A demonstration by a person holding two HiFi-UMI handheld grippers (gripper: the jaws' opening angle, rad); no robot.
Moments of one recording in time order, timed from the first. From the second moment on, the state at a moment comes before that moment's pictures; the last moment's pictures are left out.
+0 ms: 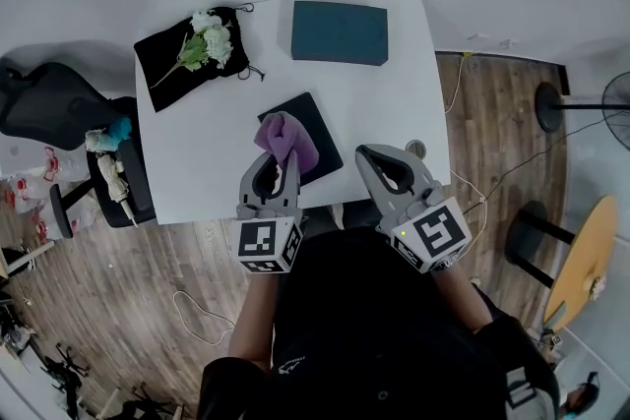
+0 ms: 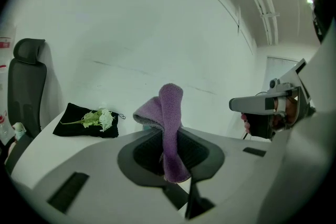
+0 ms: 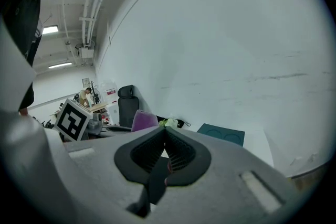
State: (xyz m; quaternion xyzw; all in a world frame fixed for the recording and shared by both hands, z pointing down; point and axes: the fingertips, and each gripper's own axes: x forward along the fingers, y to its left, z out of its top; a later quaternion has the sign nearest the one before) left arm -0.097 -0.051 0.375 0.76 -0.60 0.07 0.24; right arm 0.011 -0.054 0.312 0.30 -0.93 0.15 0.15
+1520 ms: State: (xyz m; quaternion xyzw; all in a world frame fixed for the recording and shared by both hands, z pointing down) left arm -0.090 -0.154 0.548 0.72 -0.55 0.18 0.39; right arm 0.017 -0.139 0.388 0.29 -0.91 0.22 0.21
